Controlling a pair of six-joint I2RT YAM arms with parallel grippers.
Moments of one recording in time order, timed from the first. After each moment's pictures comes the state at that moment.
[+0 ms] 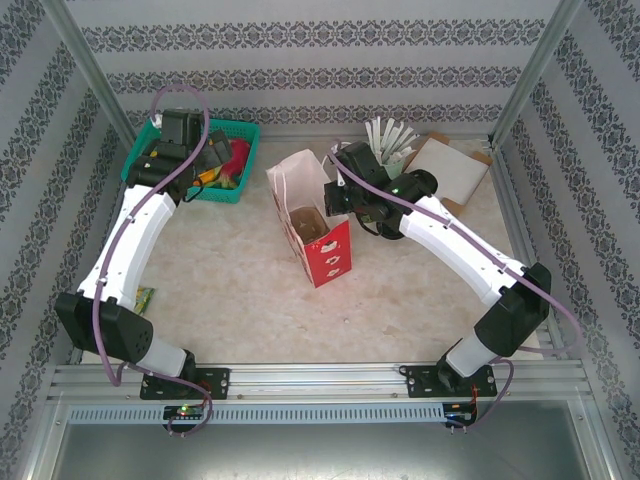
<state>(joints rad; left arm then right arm) -0.16 1.50 1.62 -0.79 -0.28 -0.53 0.68 1.58 1.56 -0.77 0.09 0.41</state>
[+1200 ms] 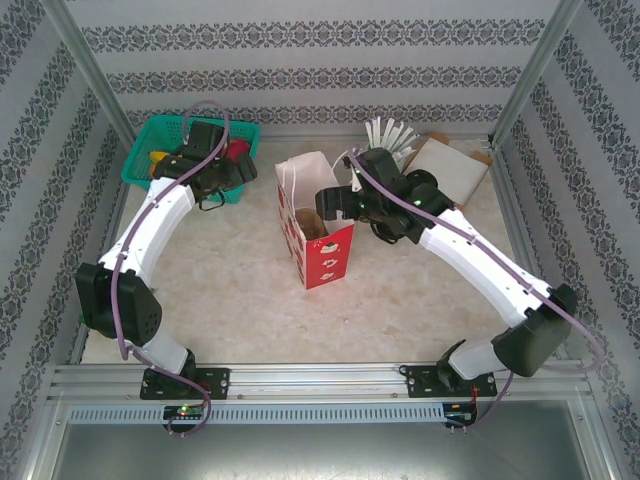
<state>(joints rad) -0.20 1.61 1.55 -0.83 -0.07 -0.61 0.65 1.42 1.46 -0.77 0.04 0.40</state>
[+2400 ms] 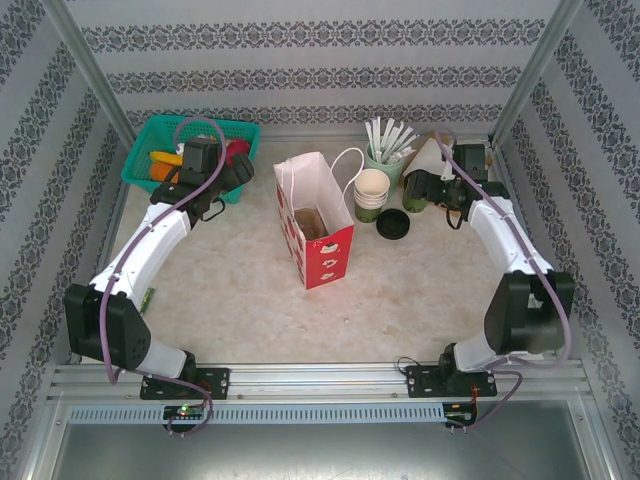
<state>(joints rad) -0.21 1.46 1.30 -0.50 -0.14 -0.65 -0.03 1.54 1.22 -0.56 -0.13 0.23</state>
